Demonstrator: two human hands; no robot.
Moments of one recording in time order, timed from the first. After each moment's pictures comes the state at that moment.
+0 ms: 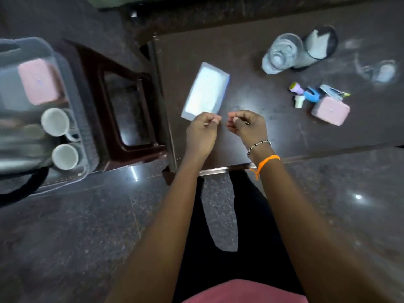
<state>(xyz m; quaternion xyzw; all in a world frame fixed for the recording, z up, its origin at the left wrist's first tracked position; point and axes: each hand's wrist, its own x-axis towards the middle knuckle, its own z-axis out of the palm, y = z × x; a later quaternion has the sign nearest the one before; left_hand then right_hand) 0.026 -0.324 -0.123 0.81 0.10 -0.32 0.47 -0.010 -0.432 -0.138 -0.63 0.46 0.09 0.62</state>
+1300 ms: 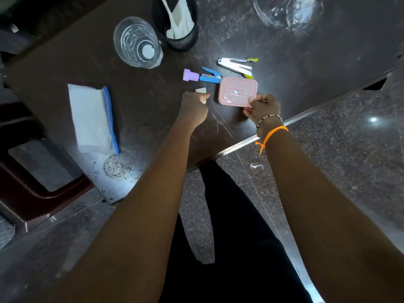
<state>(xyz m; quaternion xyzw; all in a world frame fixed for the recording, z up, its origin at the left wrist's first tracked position) -0.012 -0.612 -0.224 0.85 -0.08 -0.49 0.17 -0.123 -0.722 -0.248 -0.37 0.72 0.00 0.59</state>
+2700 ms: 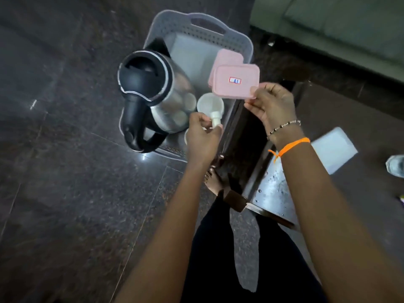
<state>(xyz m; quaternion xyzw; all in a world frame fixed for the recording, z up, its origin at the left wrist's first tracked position) 0.096 -0.042 -0.107 0.73 0.36 -0.07 0.58 0.175 -0.165 -0.094 -0.59 0.27 0.19 0.74</state>
